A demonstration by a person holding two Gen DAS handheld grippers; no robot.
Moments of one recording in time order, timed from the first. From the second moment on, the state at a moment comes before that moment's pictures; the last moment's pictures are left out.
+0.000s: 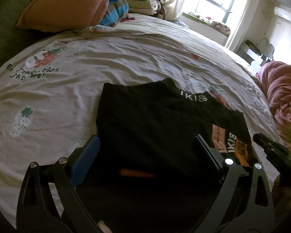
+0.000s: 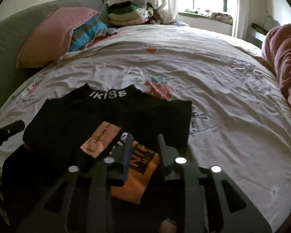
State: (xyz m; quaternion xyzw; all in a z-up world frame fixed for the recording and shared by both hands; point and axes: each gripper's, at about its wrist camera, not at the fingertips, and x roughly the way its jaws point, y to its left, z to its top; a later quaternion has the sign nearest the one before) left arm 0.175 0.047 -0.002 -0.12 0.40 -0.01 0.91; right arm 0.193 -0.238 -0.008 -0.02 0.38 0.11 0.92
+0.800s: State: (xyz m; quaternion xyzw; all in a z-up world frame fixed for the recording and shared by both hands) left arm 0.183 0.045 -0.046 -0.12 0.47 -0.04 0.87; right arm 0.185 -0.170 -0.045 -0.07 0.45 0.19 0.87
